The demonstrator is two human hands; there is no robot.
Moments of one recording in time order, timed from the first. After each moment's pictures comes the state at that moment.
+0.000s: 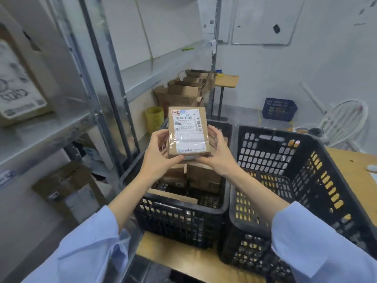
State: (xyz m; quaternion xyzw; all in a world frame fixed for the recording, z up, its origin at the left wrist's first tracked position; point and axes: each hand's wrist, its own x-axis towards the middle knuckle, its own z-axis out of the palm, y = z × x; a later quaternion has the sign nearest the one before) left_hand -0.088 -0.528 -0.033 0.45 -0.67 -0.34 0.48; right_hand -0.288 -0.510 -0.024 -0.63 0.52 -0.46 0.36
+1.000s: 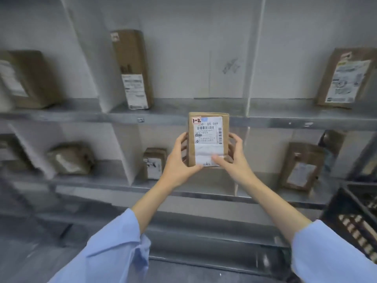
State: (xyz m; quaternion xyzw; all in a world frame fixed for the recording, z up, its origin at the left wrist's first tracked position) left_hand 0.062 -0.021 0.012 0.75 -0.30 0.03 0.59; right_hand 0.010 -0.209 -0.001 -0.77 -0.02 -0.18 0.61
